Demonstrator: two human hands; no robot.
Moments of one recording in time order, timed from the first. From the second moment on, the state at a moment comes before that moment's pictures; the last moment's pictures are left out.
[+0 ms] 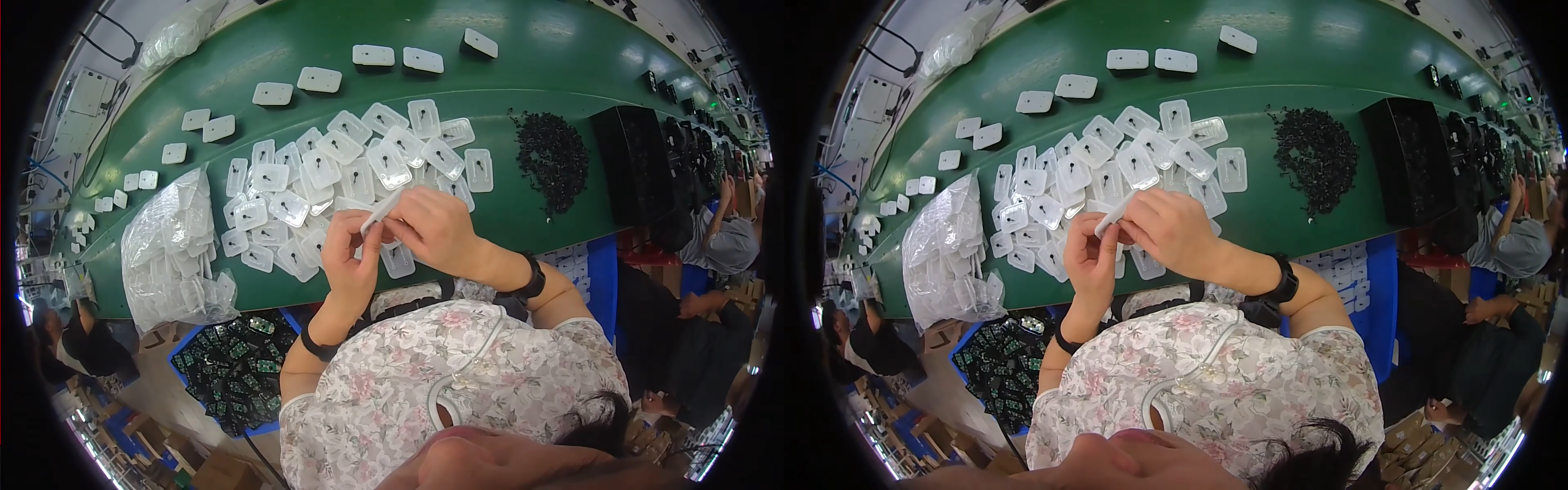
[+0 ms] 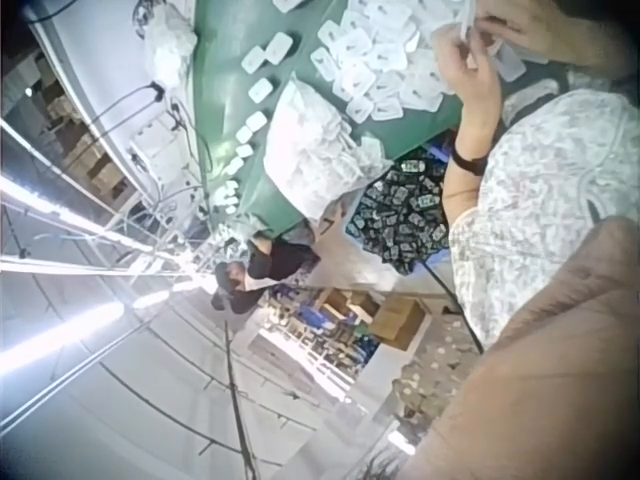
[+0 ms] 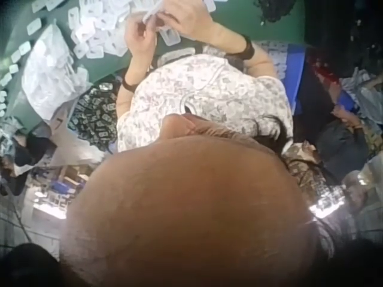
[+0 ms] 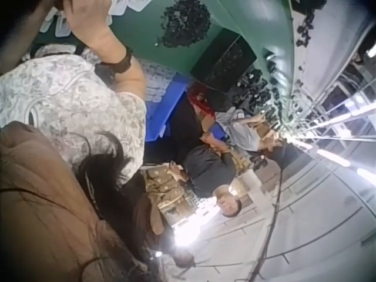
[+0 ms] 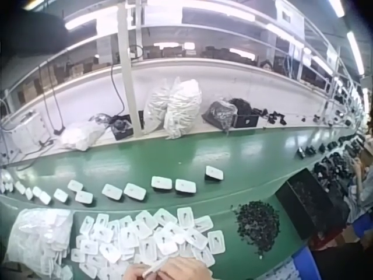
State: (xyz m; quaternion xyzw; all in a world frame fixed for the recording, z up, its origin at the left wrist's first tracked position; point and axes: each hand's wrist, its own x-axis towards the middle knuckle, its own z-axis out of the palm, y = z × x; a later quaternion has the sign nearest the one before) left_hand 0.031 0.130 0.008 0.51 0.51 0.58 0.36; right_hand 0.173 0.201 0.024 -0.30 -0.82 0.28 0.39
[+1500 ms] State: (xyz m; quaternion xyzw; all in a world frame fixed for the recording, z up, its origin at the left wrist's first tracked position) left_hand -0.143 0.137 -0.010 0.34 0.75 0.55 0.14; right_hand 0.359 0.271 -0.030 -0.72 -0.66 0.02 0.21
